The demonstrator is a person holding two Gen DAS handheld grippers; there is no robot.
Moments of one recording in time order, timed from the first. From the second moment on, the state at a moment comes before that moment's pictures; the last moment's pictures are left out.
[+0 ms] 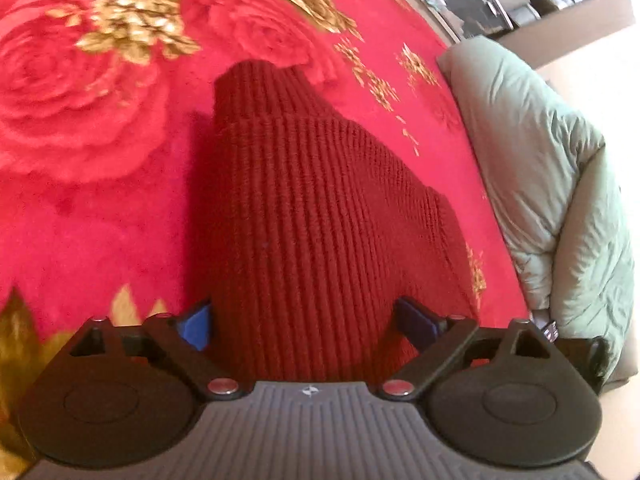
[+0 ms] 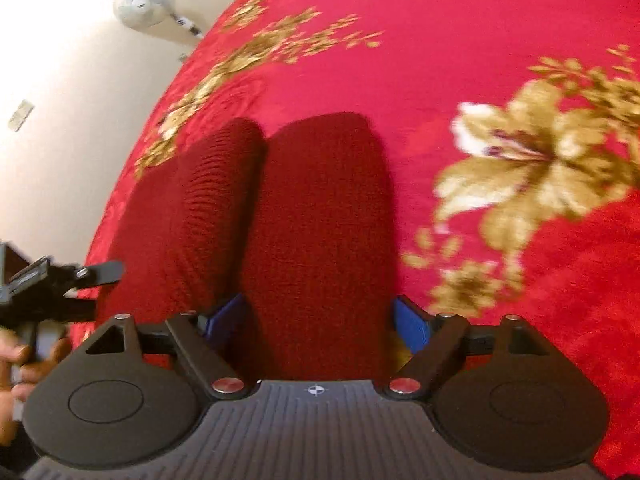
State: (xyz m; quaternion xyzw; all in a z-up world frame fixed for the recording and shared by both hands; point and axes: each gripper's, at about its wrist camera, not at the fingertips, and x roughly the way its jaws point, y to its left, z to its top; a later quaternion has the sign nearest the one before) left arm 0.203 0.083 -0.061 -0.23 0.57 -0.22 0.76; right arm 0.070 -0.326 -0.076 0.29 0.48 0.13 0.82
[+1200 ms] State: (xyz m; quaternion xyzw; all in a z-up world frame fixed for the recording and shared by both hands) left arm 0.197 0.113 0.037 -0.09 0.39 -0.13 0.91; right arm 0.146 -0.278 0.005 0.19 0.34 0.12 0.91
